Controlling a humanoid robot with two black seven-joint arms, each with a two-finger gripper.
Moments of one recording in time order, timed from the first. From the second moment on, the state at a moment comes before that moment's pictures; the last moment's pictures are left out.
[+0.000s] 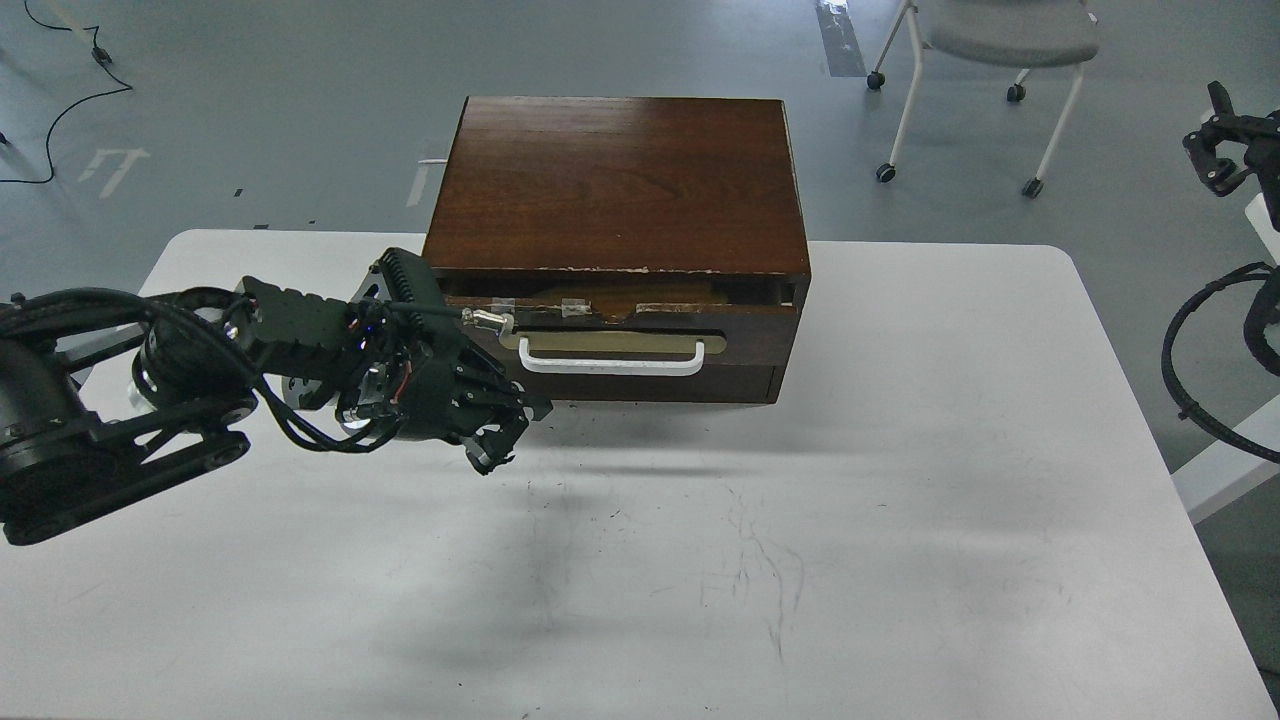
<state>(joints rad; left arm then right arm) -1.02 0.73 -0.26 -1.59 2.10 -0.49 -0.30 0.88 -0.63 0.61 0.54 0.39 0.34 0.34</state>
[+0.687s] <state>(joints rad) -1.02 0.69 -0.29 -1.51 2.11 -0.49 -0.29 0.88 -0.63 0.61 0.54 0.39 0.34 0.34</state>
